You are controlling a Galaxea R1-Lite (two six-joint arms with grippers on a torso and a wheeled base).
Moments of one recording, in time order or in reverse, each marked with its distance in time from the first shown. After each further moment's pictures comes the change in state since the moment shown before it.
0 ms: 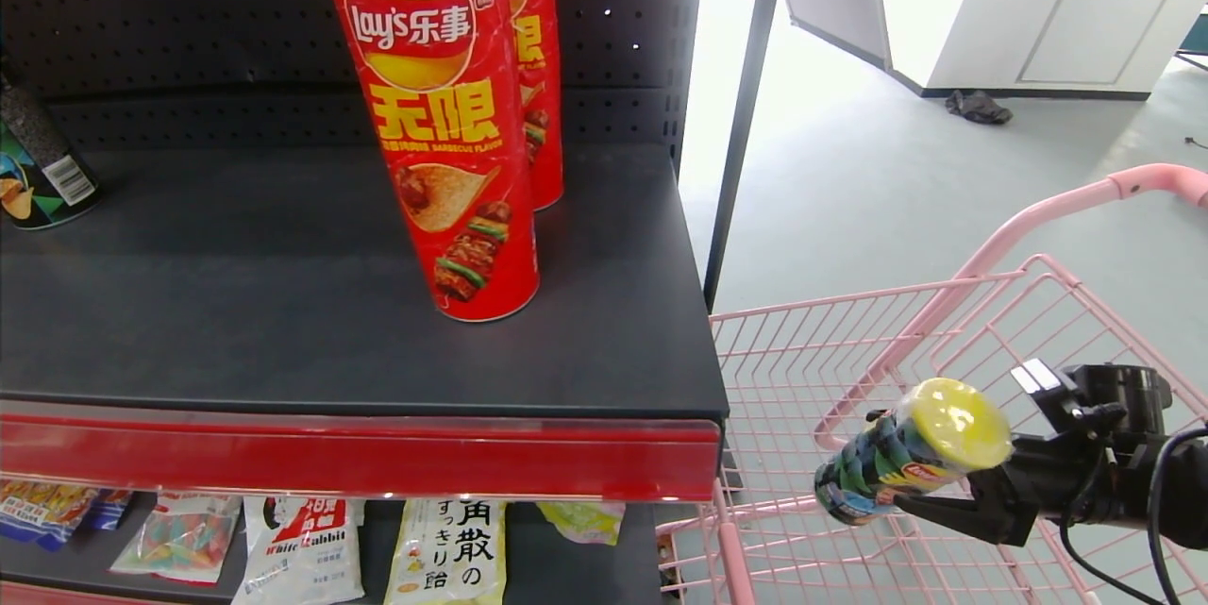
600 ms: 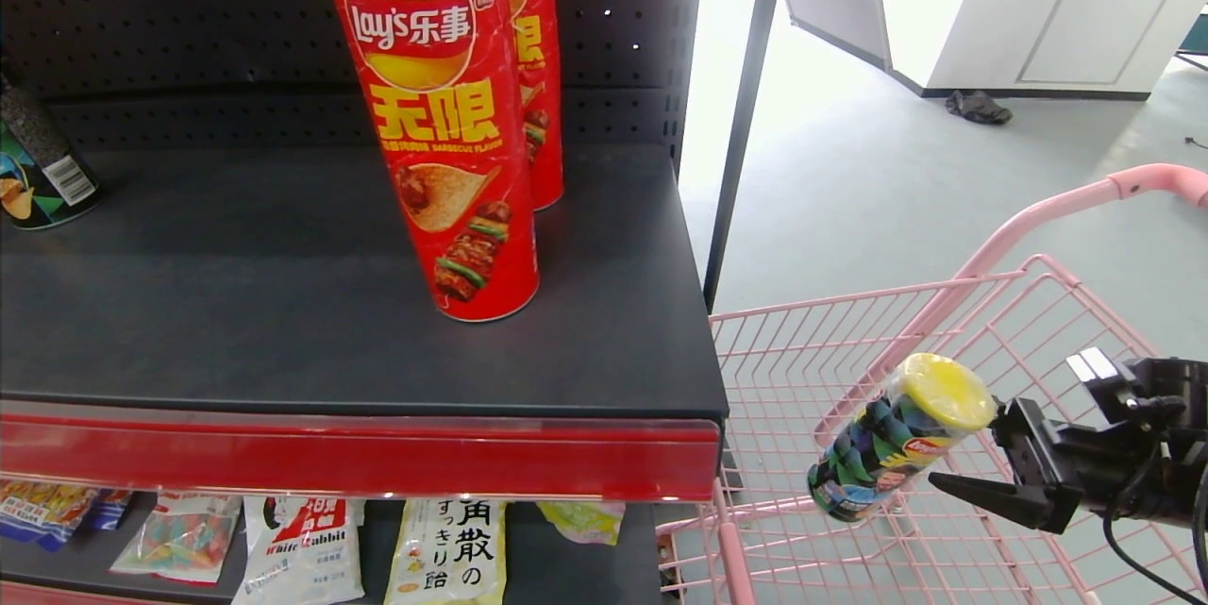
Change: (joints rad) left arm 0.000 0.000 -0.001 0.000 0.000 0.000; right arm -0.108 -0.062 0.005 0.006 0.004 -0.003
